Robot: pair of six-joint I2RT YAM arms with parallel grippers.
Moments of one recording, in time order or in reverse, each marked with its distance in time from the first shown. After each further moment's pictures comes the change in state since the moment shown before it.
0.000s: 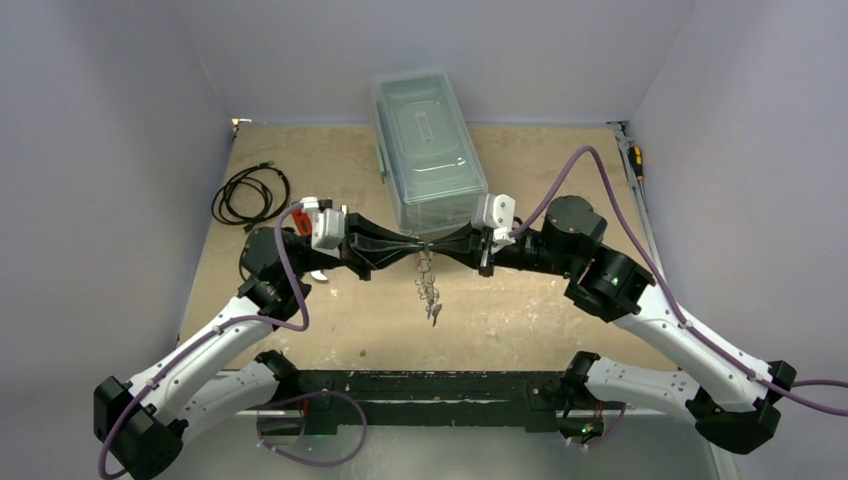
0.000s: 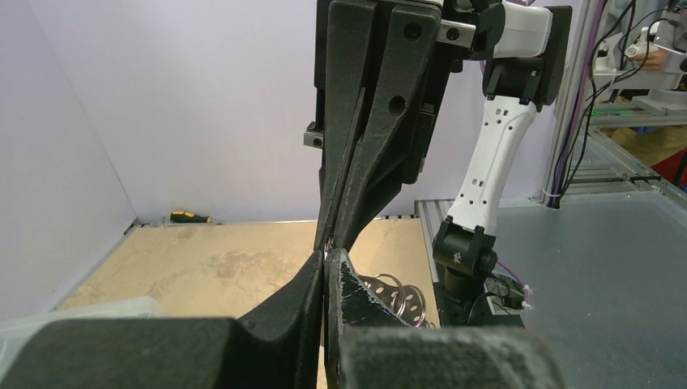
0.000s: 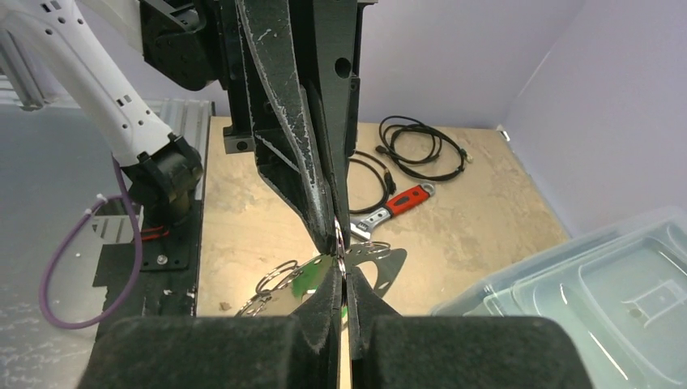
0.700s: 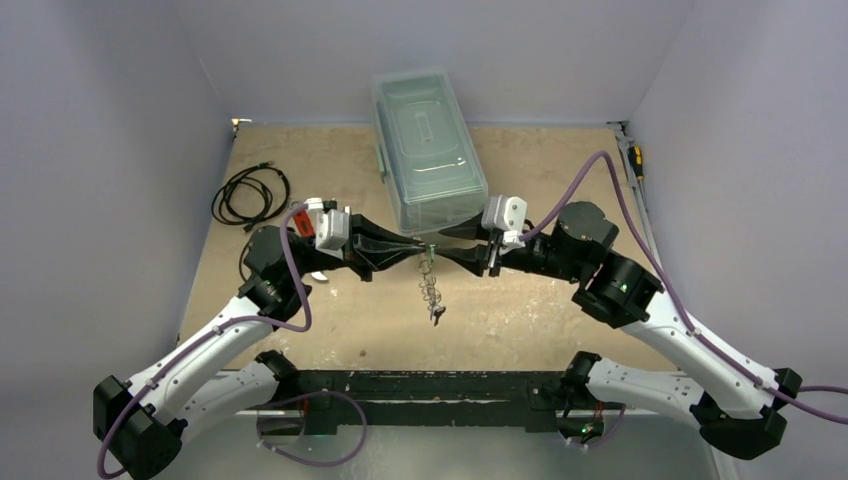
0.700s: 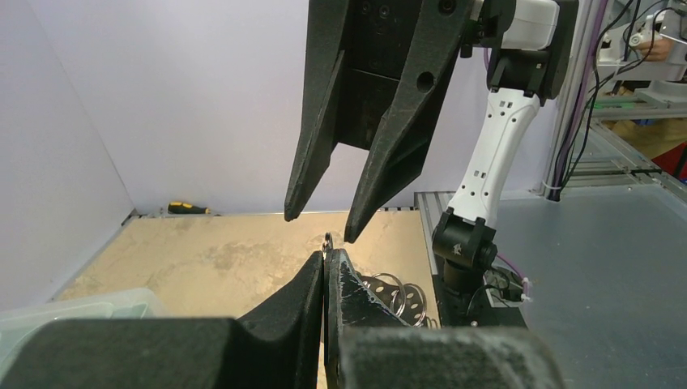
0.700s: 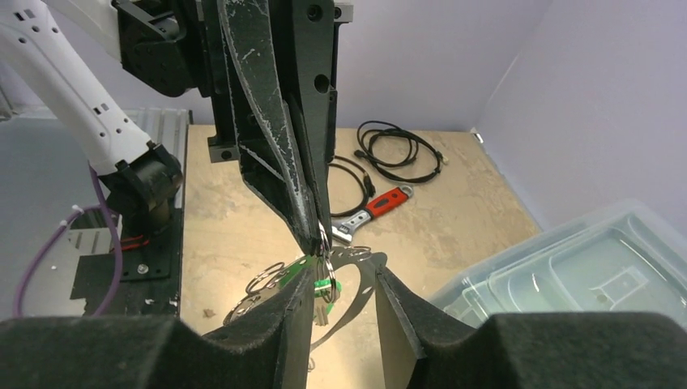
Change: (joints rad) left arm -0.010 0.000 0.002 -0.038 -0.007 0.026; right arm 0.000 -0.046 -0.024 0.014 0.060 -0.001
